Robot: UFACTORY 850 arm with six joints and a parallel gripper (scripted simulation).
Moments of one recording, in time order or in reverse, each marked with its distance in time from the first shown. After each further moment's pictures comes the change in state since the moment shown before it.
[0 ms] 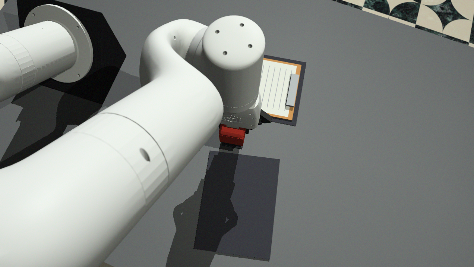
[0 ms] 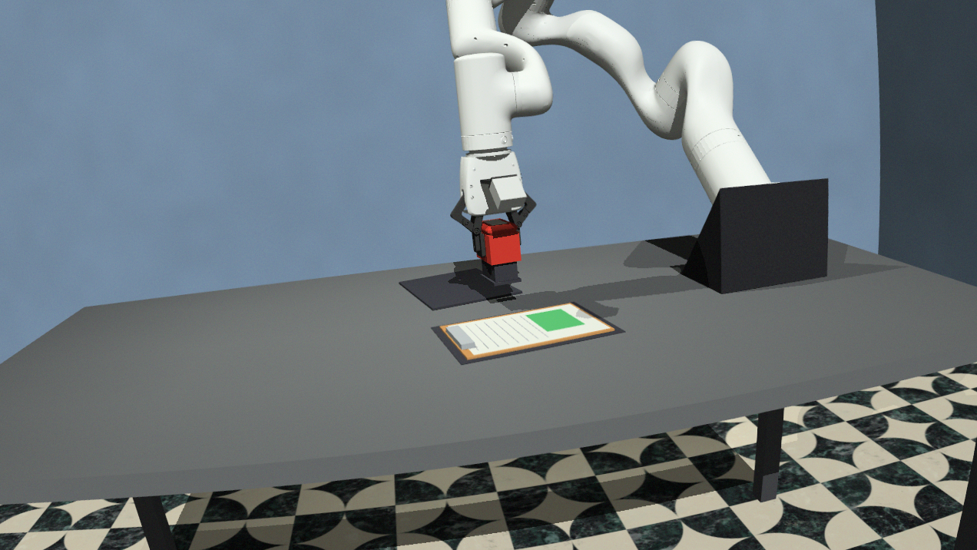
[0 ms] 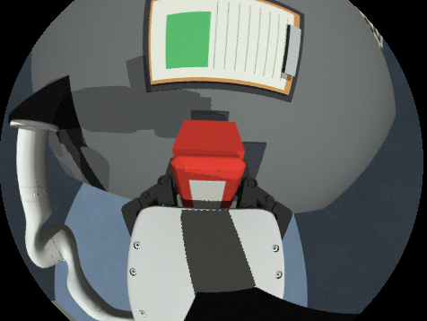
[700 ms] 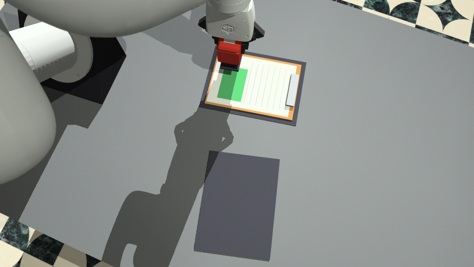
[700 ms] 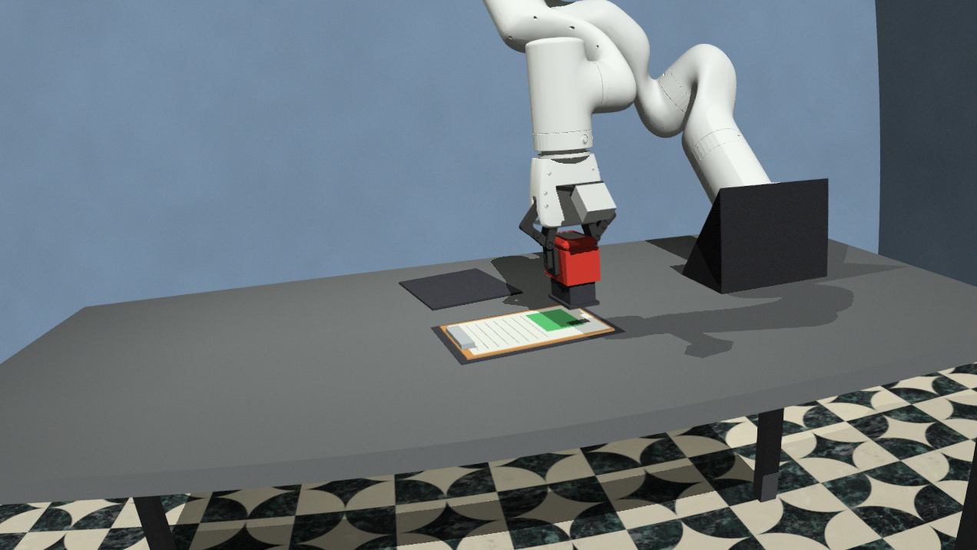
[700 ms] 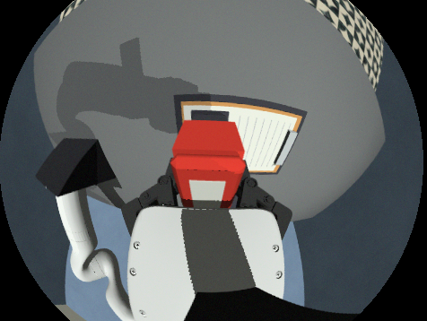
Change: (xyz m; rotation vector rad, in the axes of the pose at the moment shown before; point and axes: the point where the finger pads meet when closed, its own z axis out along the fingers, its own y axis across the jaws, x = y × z) arm 0.195 -0.048 0.001 -0.007 -0.005 0.007
